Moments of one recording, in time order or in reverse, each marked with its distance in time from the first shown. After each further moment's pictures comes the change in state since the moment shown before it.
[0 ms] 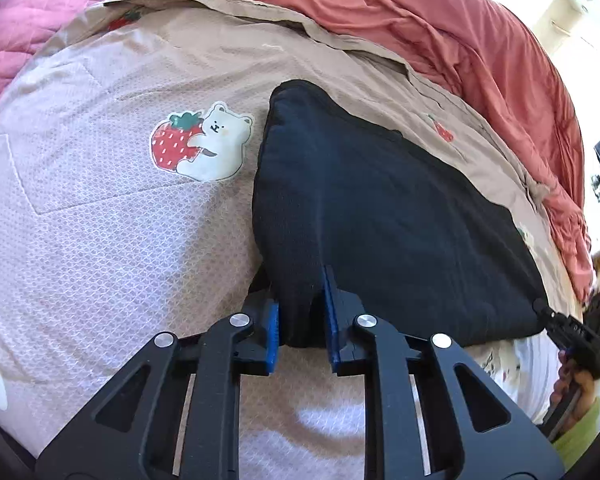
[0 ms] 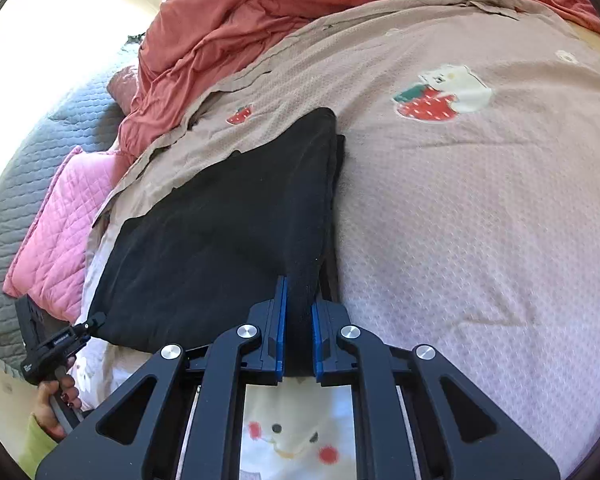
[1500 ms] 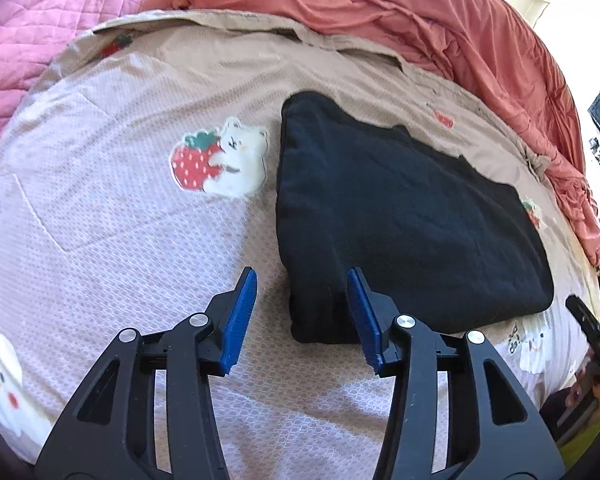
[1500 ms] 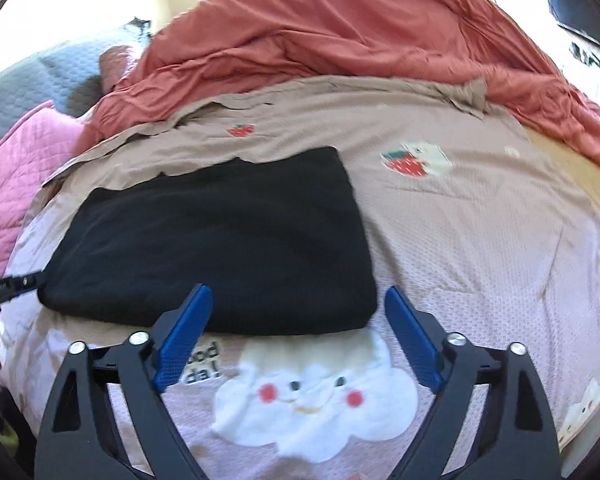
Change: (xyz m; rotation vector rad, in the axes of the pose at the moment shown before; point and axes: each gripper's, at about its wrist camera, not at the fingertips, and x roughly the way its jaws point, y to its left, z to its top) left arm -0.013 0.017 0.005 0.116 -0.018 0.024; right arm -0.021 0.091 -0.061 -0.249 -0.215 -0.330
